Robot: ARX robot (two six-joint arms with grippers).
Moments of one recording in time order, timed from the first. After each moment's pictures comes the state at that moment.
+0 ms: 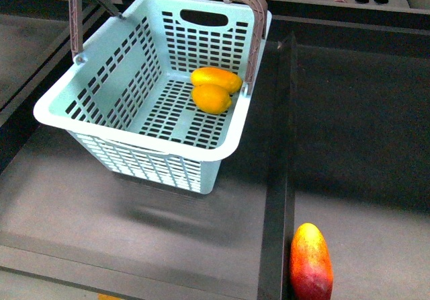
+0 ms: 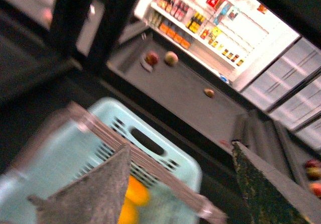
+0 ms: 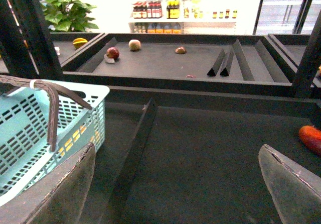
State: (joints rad) left arm -0.42 1.55 0.75 0.74 -0.39 -0.58; right arm 0.00 0.00 0.02 0.00 0.00 0.00
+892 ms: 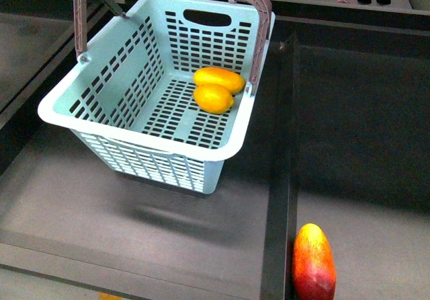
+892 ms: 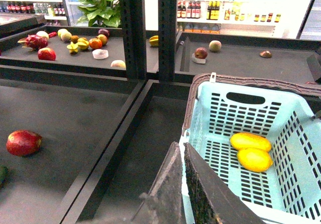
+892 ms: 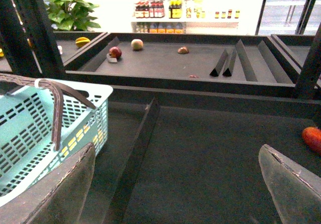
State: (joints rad) left arm -0.01 0.74 0.02 0.71 0.00 -0.01; right arm 0.00 0.00 0.02 0.00 0.00 0.00
